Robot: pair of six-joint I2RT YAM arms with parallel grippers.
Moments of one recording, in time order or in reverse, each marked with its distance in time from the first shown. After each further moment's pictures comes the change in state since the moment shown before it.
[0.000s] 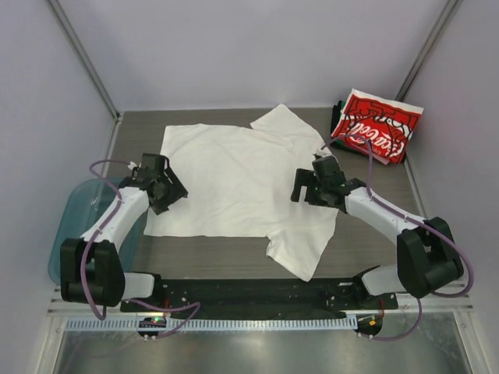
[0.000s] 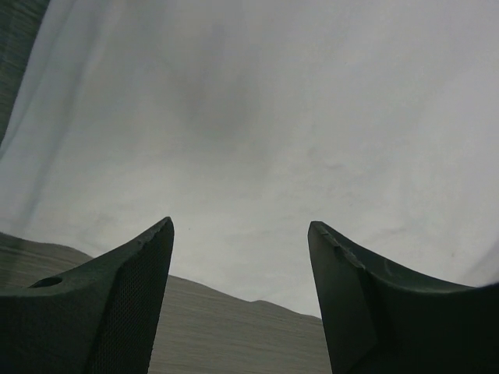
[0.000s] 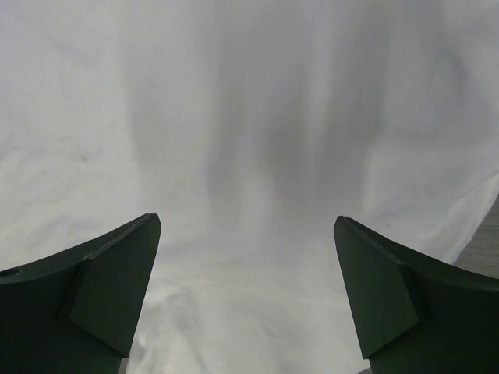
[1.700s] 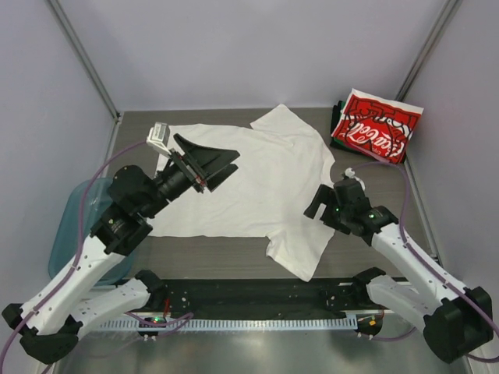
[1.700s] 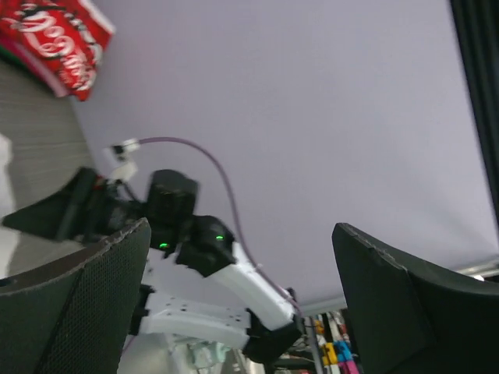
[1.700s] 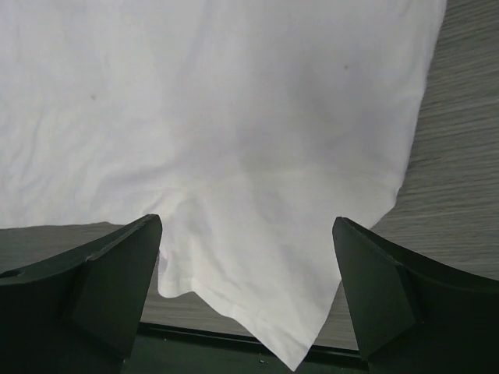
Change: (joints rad) left arm -0.593 -0.539 0.128 0.510 0.202 -0.551; right arm -0.056 -0.531 -0.225 -0.248 -0.037 0.260
